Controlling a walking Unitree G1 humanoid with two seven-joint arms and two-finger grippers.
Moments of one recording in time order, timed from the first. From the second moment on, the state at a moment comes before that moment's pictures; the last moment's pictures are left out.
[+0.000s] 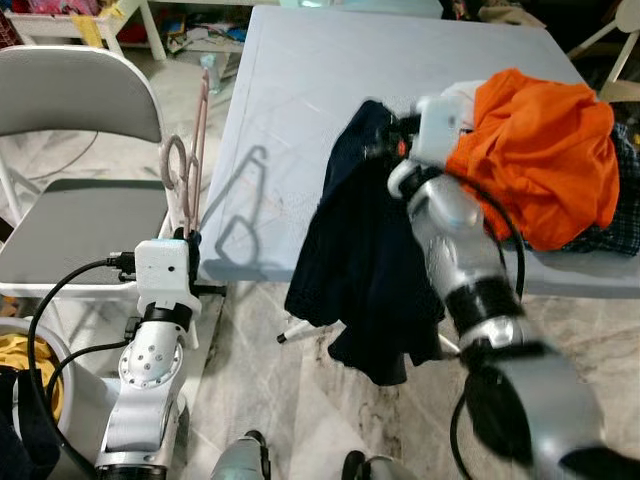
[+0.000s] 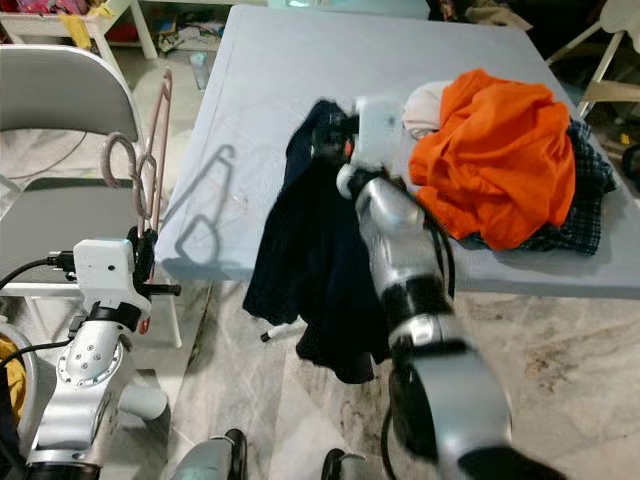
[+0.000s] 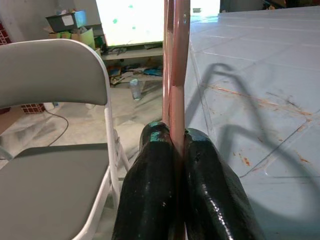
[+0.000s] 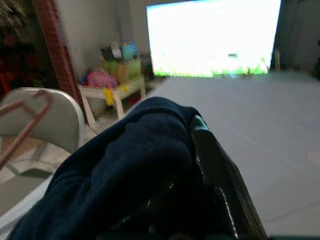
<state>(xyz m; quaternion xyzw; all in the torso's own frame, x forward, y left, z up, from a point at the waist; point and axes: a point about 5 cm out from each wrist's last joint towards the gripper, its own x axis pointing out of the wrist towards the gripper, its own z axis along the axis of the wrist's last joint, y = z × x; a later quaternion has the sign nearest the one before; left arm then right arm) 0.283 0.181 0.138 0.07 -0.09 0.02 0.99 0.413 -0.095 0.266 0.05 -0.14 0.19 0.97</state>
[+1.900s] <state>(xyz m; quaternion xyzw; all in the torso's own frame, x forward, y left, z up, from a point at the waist) 0.290 0.168 0.137 0.04 -0.08 0.01 1.00 0.401 -0.162 0.210 -0.35 -0.05 0.26 0.90</state>
